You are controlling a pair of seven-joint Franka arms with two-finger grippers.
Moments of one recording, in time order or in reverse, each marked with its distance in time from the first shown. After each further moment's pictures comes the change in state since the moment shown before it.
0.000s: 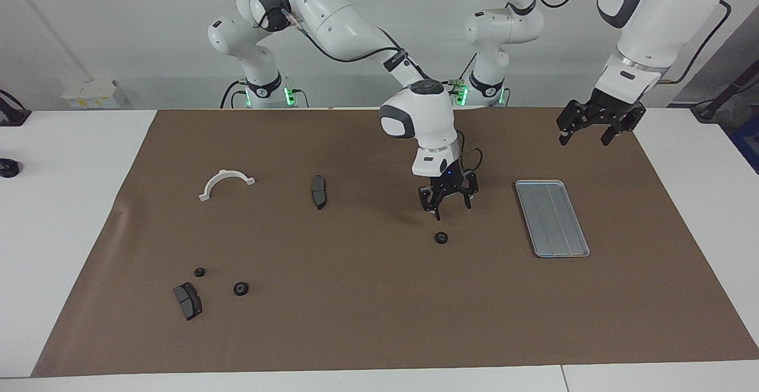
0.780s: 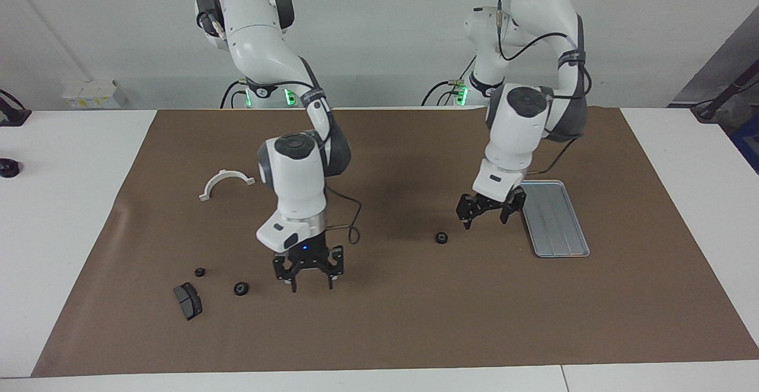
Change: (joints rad) left arm -0.333 0.373 -0.008 -0.052 0.198 0.474 -0.634; right arm -0.479 -0.026 -0.006 0.045 -0.012 -0.155 -0.312
